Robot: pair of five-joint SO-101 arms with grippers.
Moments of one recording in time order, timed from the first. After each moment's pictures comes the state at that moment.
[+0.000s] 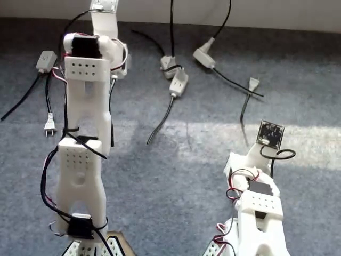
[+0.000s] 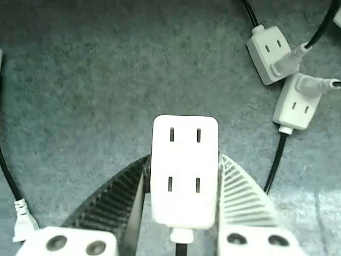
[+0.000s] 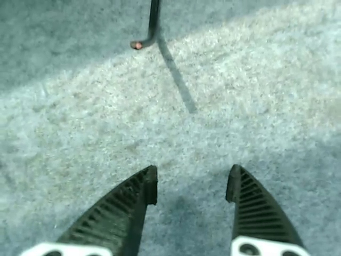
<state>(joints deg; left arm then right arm) -0.9 44.4 -75.6 101.4 2.9 6.2 -49.8 83.6 24.1 -5.6</state>
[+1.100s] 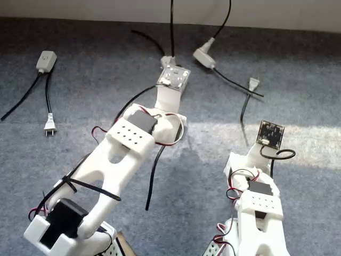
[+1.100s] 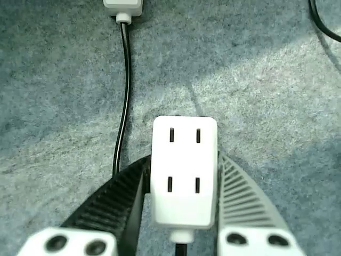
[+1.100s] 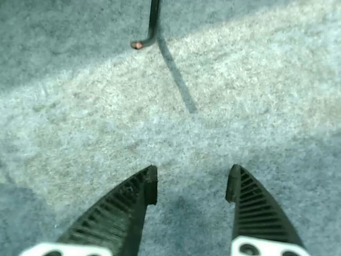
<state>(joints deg) 25.2 -10.9 26.1 53.5 11.3 6.2 -49.8 83.6 24.1 -5.6</state>
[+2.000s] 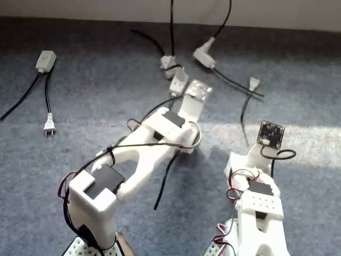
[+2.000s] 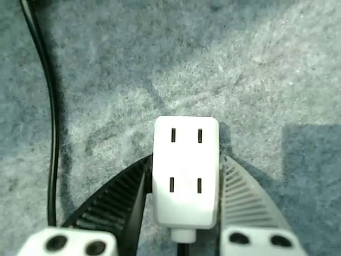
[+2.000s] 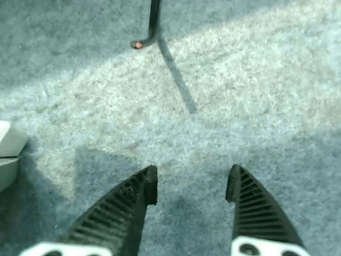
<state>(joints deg) 30.0 17.5 13.4 48.5 9.1 6.2 -49.8 83.6 24.1 -5.6</state>
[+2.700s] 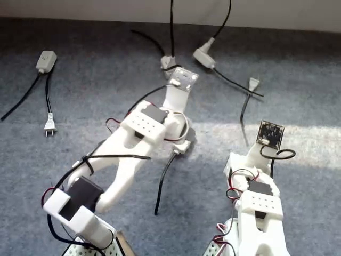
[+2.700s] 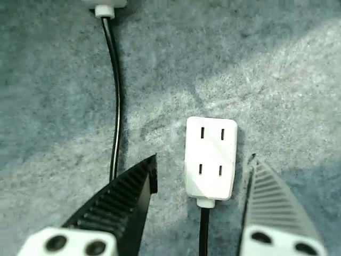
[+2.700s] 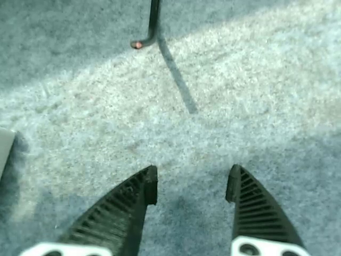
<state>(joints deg) 25.0 3.9 19.3 50.9 8.2 6.2 -49.8 83.6 24.1 -5.6</state>
